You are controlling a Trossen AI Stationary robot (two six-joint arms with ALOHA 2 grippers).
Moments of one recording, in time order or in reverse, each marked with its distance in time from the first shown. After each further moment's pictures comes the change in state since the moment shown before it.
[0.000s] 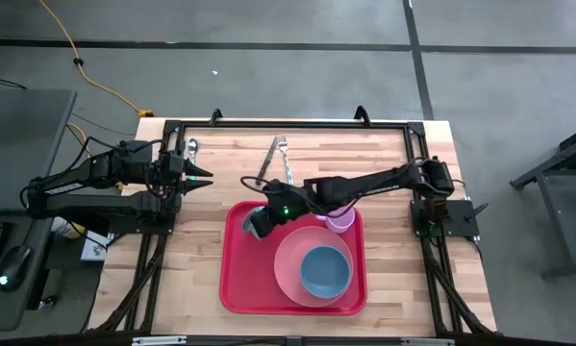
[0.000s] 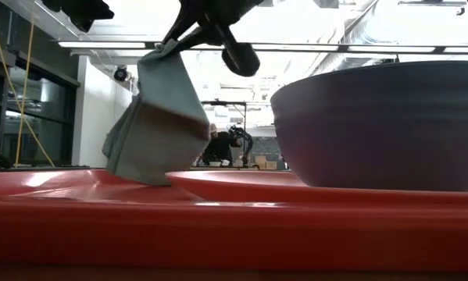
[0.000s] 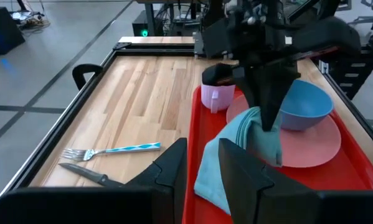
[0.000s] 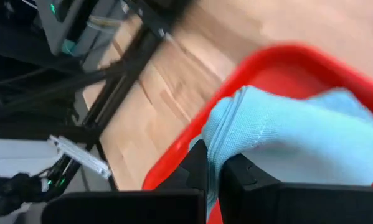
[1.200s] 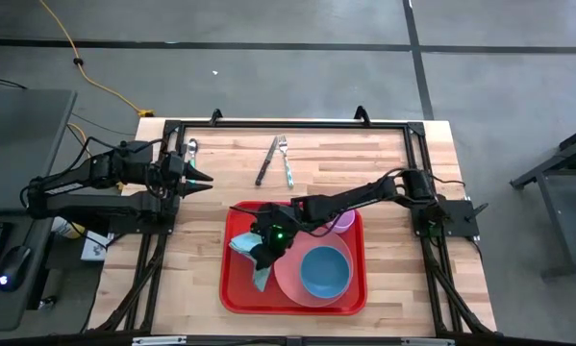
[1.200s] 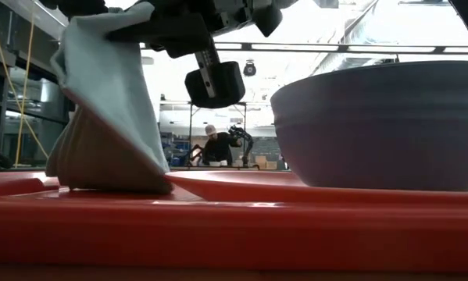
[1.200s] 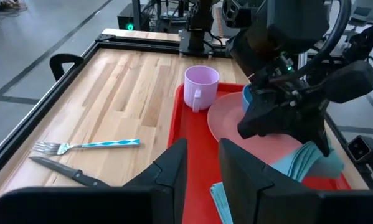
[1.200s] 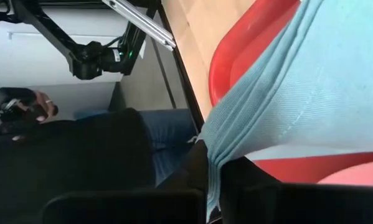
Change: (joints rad) left arm 0.000 0.001 0.000 -0.008 0.065 -0.080; right arm 0.044 0.172 0.000 0.221 -0.597 0.079
